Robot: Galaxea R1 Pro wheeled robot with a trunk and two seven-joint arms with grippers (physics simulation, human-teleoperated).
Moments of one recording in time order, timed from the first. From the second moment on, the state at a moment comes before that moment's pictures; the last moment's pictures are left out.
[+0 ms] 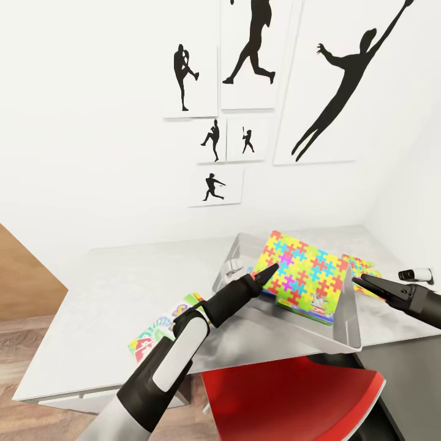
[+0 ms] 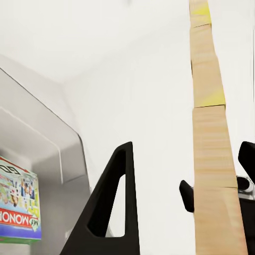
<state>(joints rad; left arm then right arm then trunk) -0.57 -0.16 -0.56 -1.31 1.05 0.27 -0.19 -0.29 -0.55 -0.40 -1.61 -0.98 1.04 0.92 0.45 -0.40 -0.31</state>
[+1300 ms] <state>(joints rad) -0.57 -0.17 -0.58 -1.32 1.05 0.26 -0.20 -0.30 -0.48 -0.31 -1.61 -0.97 1.04 0.91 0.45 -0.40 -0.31</state>
